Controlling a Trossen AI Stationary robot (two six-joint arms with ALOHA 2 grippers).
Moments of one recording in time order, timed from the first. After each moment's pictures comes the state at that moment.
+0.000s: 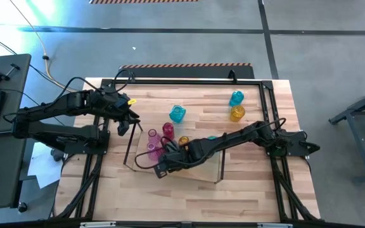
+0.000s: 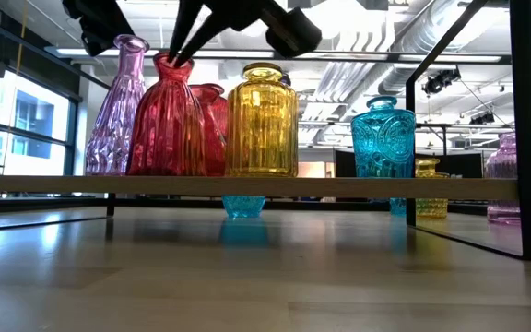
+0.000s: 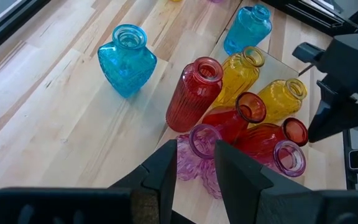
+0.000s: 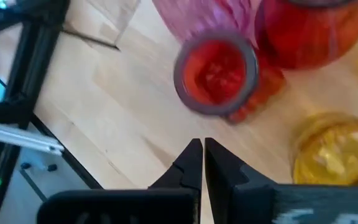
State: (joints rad) left arm 0.22 0.82 0.96 -0.87 0.09 -0.26; right arm 0.30 2.24 2.14 -0.92 0.13 1.31
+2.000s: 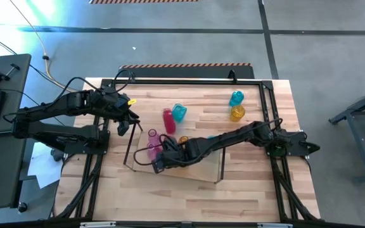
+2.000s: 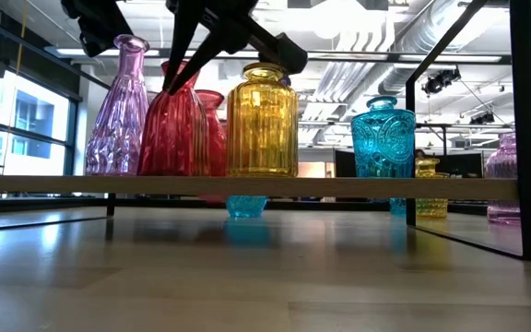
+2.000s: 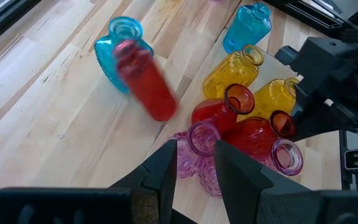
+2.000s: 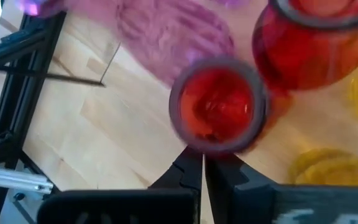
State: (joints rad) left arm 0.22 0.82 0.96 -0.88 0.10 -0.28; right arm 0.28 2.27 2.14 -0.90 0.20 1.34
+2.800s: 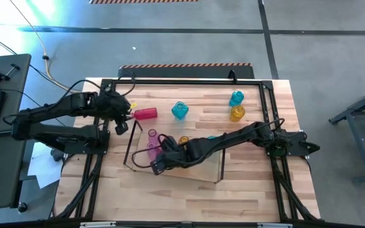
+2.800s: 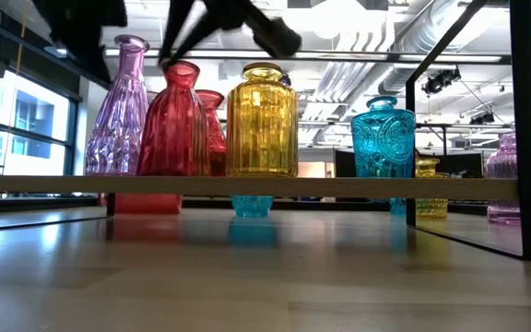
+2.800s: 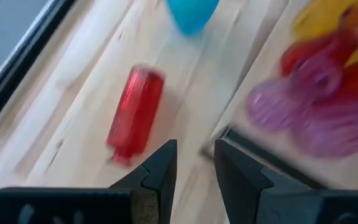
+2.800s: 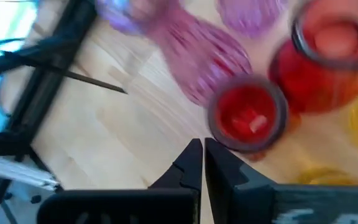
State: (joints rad) left arm 0.26 0.82 0.91 -1.04 -0.11 -0.12; right arm 0.29 2.27 2.18 -0.90 0.28 1.24
